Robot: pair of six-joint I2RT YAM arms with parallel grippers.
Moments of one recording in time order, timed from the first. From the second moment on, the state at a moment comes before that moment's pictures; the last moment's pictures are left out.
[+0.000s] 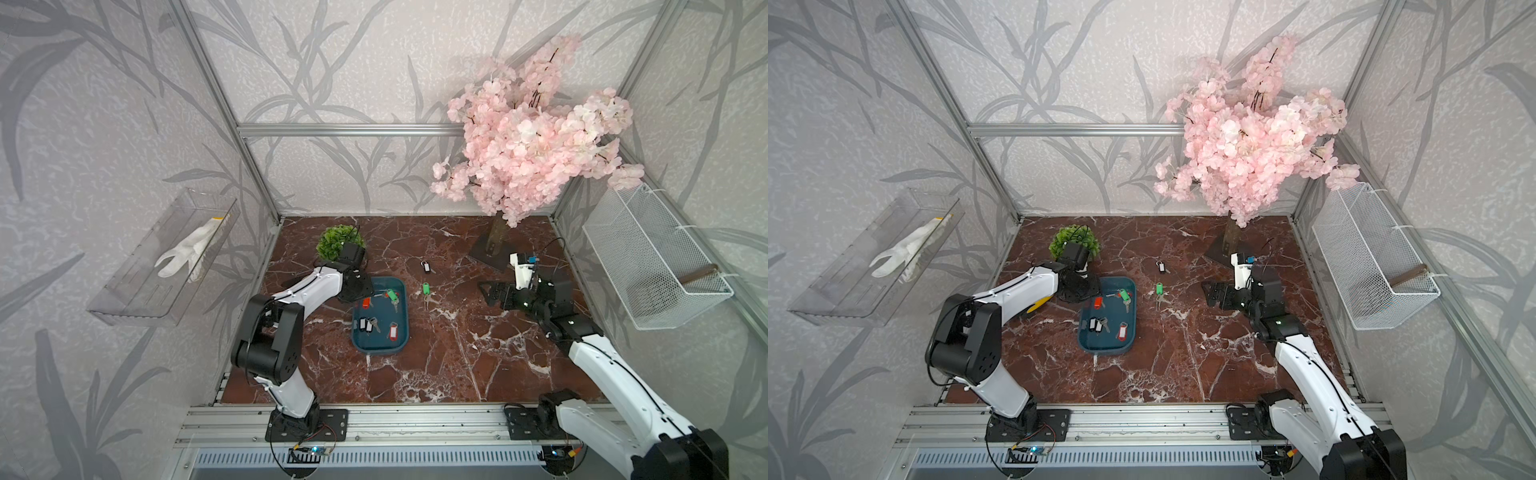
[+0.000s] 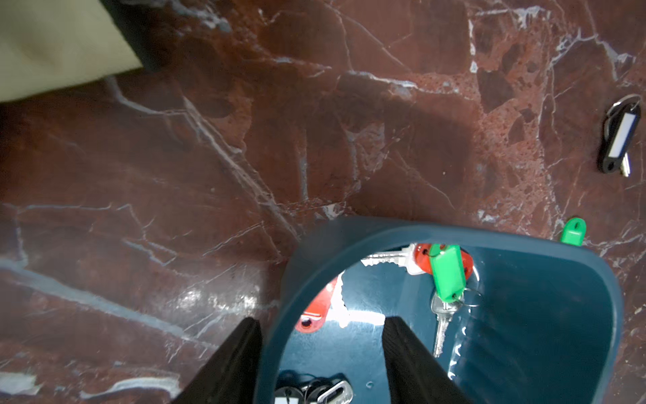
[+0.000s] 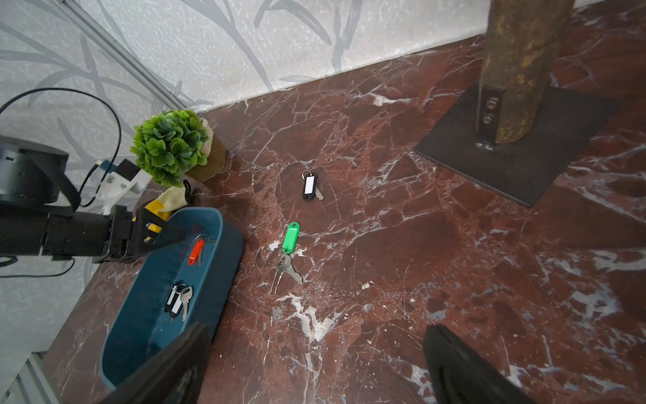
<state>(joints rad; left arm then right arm) -0.28 1.69 1.09 -0.59 0.08 -0.55 0.22 0.96 0.64 -0.22 -0.34 0.32</state>
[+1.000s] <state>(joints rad) -0.25 1.24 0.87 -0.57 -0.03 -0.64 0.78 1.71 1.28 -0.38 -0.24 -0.19</state>
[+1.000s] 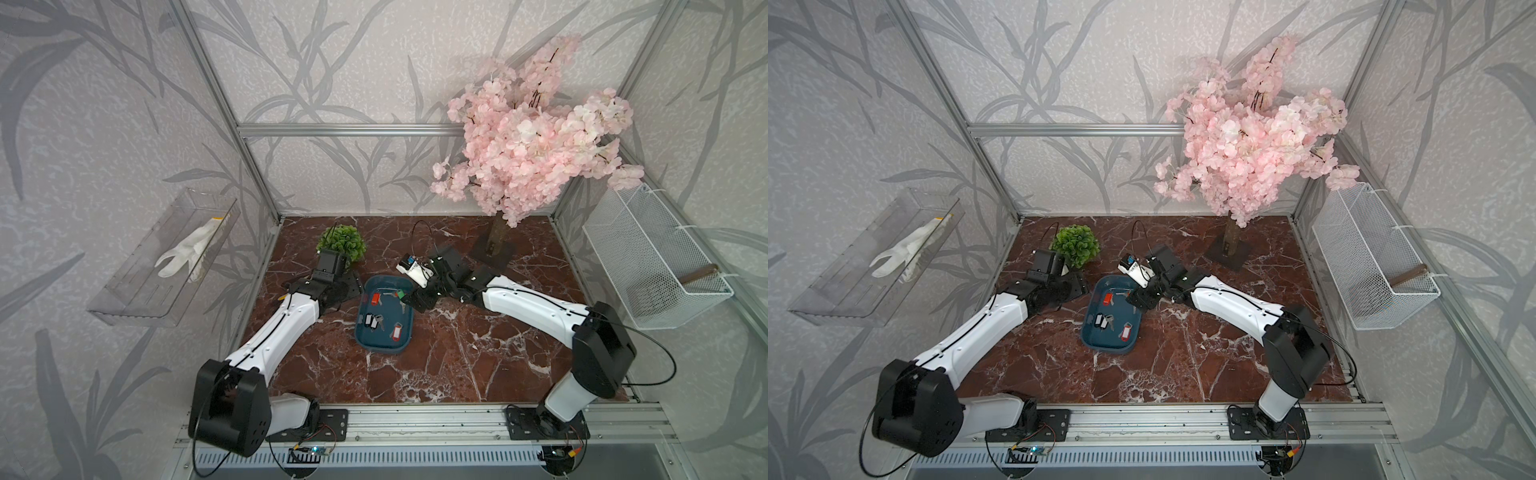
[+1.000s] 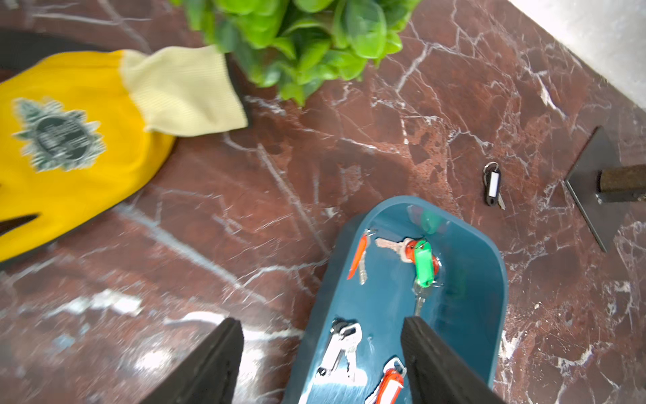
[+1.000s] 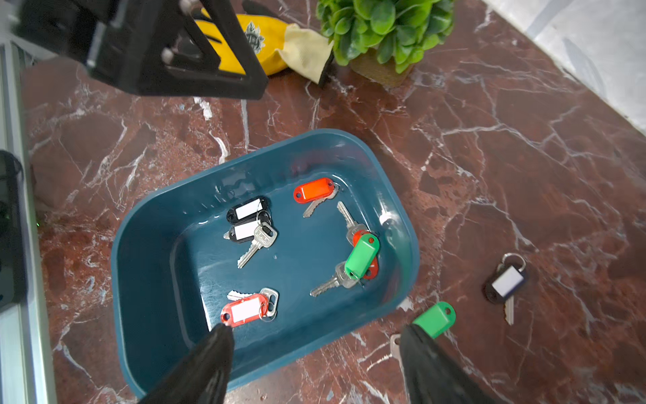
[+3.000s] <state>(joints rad) -0.25 1.06 0.61 -0.59 0.01 -0.78 0.94 2.24 1.66 -0.48 -0.22 -0.09</state>
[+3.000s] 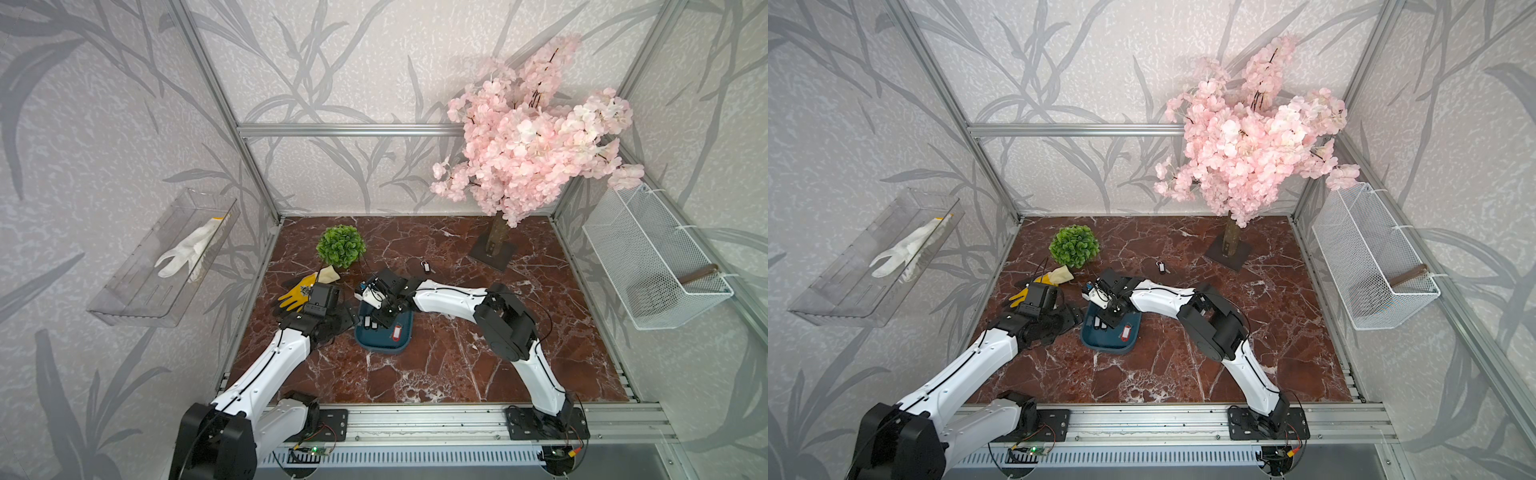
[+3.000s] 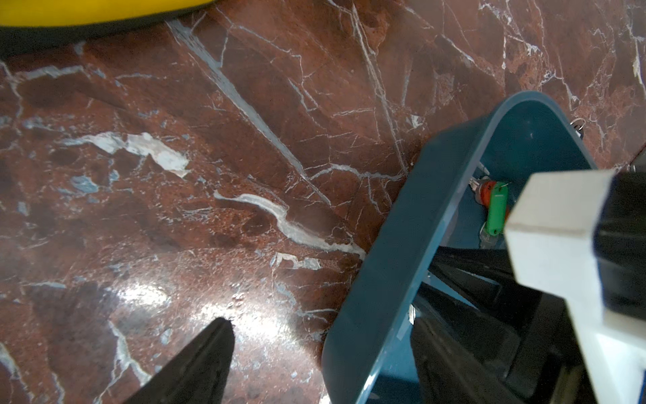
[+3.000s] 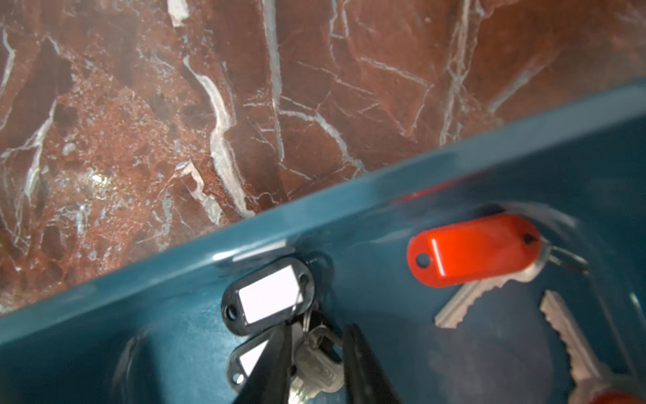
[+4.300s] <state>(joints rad) -0.24 1.03 0.67 -0.61 -0.01 -0.74 0.93 1.93 1.51 -0.51 -0.11 -0.07</state>
